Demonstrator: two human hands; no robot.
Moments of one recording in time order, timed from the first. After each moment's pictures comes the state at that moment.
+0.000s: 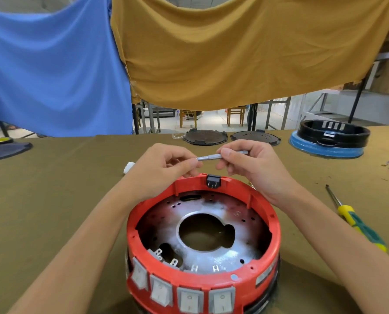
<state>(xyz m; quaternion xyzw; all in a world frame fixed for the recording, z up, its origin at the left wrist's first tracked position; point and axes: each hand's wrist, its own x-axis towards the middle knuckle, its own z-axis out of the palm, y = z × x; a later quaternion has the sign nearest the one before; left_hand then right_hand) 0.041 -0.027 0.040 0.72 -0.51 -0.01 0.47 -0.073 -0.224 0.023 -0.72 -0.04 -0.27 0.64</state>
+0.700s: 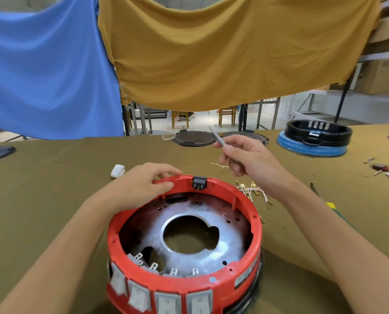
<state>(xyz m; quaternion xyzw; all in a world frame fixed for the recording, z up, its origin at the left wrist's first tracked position) 0.049 -0.023 0.031 0.84 -0.46 -0.07 0.28 -0.083 -0.243 0.036 -0.79 0.03 -0.25 0.57</state>
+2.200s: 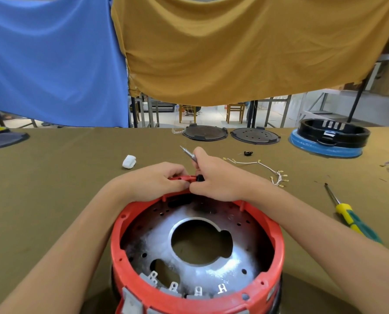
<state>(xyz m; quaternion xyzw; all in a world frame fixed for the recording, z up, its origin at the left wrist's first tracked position) 0.054 -0.021 0.028 0.81 -0.51 -0.15 0.25 -0.040 -0.184 0.026 -0.96 -0.04 -0.07 0.25</state>
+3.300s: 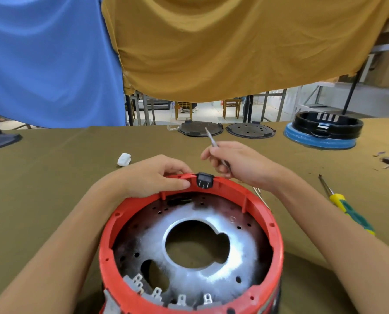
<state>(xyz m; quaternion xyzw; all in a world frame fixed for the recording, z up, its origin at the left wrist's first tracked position) 0.057 -0.021 0.030 0.76 -0.55 -0.17 0.28 -0.055 -0.223 0.024 -0.83 0.04 -0.11 0.54</state>
